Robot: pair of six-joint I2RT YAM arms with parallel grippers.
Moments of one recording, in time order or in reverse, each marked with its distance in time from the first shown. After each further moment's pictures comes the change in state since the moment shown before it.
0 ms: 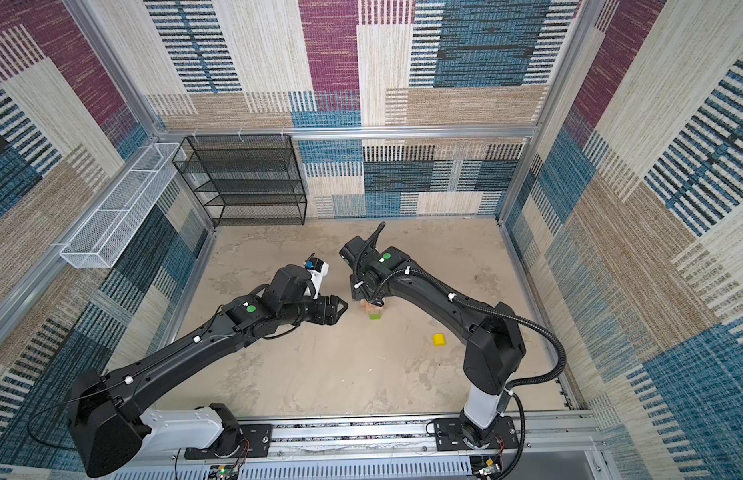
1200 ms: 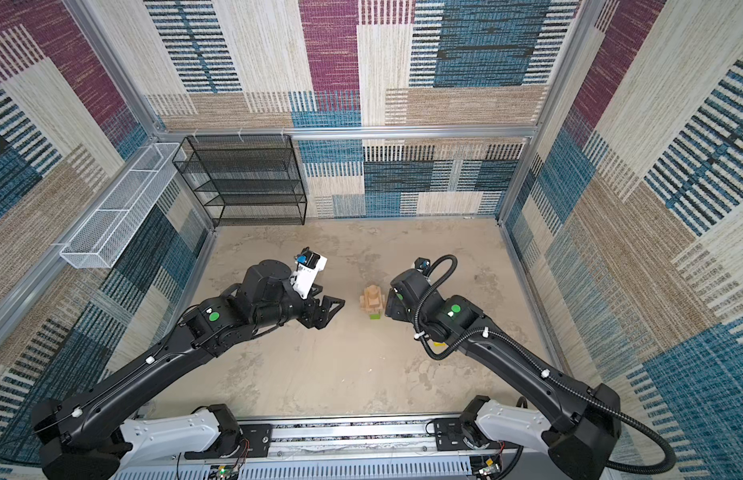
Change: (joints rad) left arm -0.123 -0.129 0.170 -0.137 -0.030 0.246; right arm -0.022 -0.630 -0.600 0.228 0.037 0.215
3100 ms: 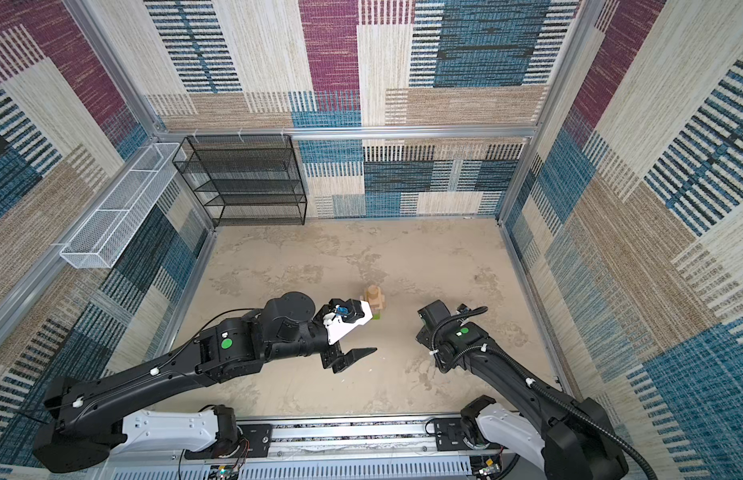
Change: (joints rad) left arm -0.317 0.006 -0.003 0.113 -0.026 0.393; right arm -0.265 -0.046 -0.427 0.060 -0.074 0.329
